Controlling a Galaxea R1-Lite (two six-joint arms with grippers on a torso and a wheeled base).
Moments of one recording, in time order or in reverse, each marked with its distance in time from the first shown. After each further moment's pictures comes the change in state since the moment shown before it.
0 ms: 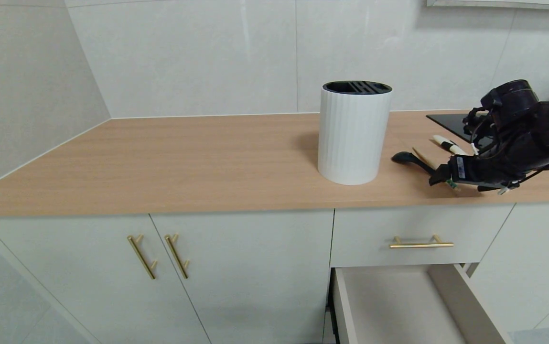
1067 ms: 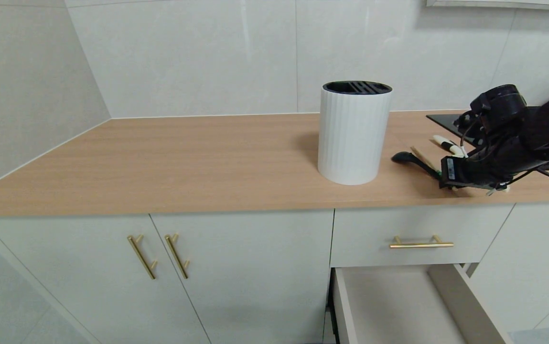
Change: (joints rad) left arm 0.000 0.000 0.000 0.000 0.000 0.000; right arm 0.019 0.029 0.001 -0.034 0.015 0.019
